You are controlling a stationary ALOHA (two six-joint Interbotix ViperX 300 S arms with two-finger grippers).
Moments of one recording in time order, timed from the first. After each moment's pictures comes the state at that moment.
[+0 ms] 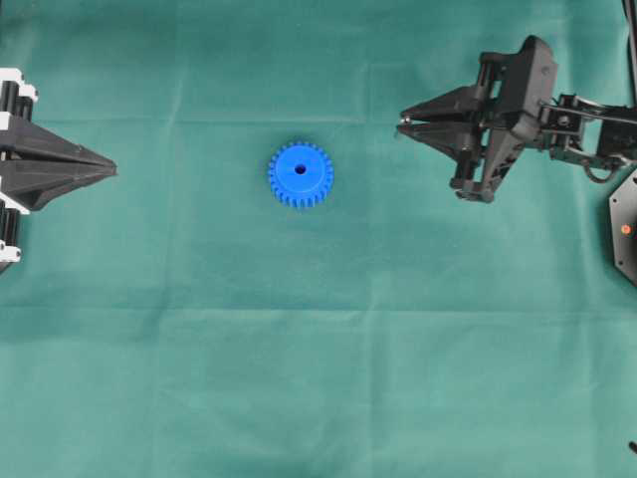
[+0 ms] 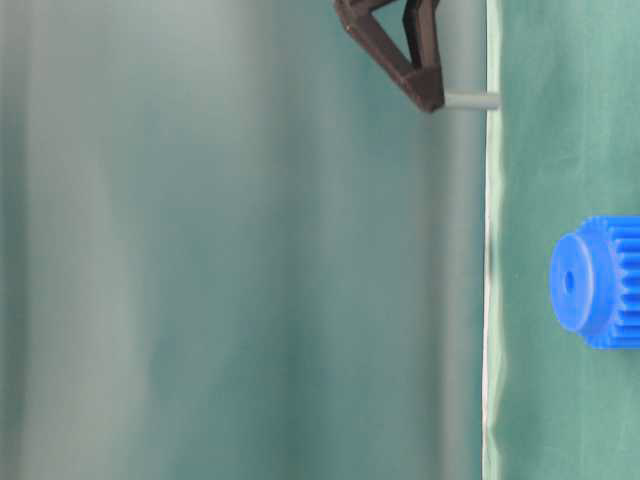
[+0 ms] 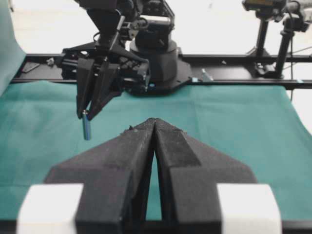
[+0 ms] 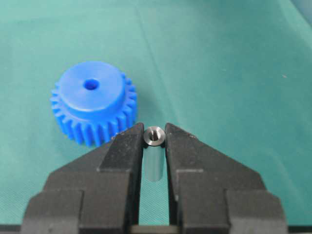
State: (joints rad) left arm 0.00 -0.96 1.17 0.01 -0.25 0.00; right arm -0.25 -0.21 1.07 0.01 -0.50 -0.05
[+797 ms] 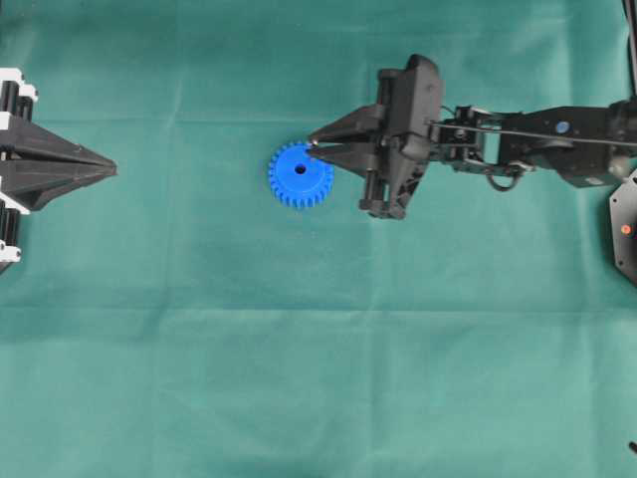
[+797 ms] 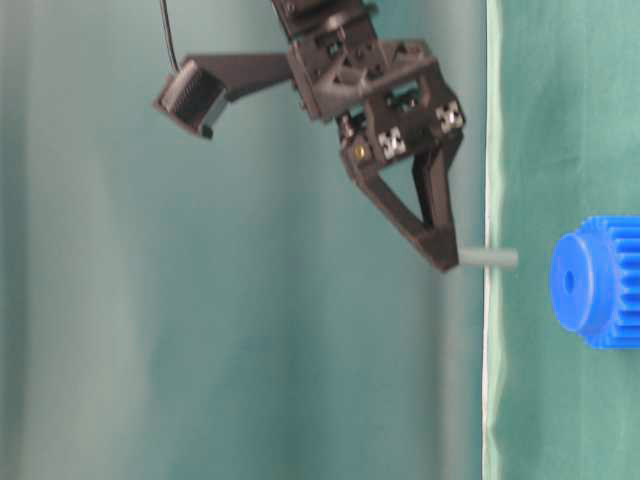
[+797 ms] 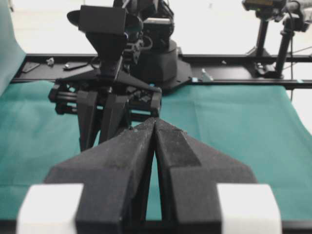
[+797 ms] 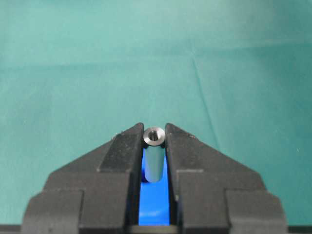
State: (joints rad) left arm 0.00 -0.96 1.17 0.01 -0.25 0.00; right arm -0.15 0.07 0.75 0.02 -0.47 -0.05
